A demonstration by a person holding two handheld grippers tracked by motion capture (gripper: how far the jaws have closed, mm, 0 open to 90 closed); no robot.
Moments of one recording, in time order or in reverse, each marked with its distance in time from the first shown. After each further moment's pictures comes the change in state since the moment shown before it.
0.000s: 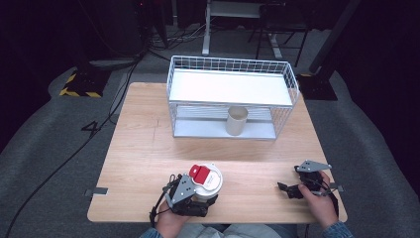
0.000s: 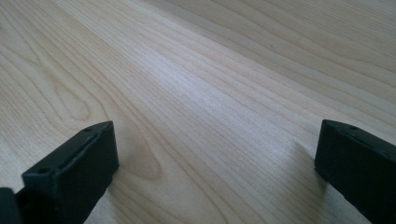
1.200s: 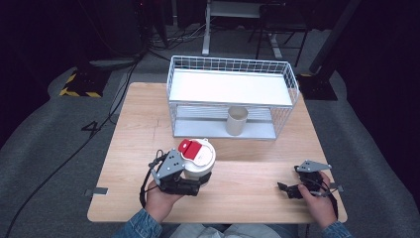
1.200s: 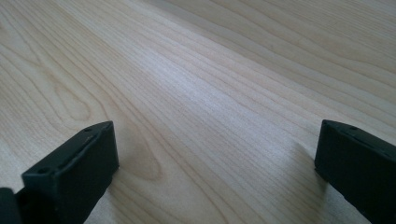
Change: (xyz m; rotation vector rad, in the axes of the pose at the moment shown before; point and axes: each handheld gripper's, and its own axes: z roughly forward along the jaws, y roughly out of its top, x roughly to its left) left arm 0.034 0.076 -0.036 -0.050 -0.011 -0.001; right arm 0.000 0.000 0.000 -0.001 0.000 0.000
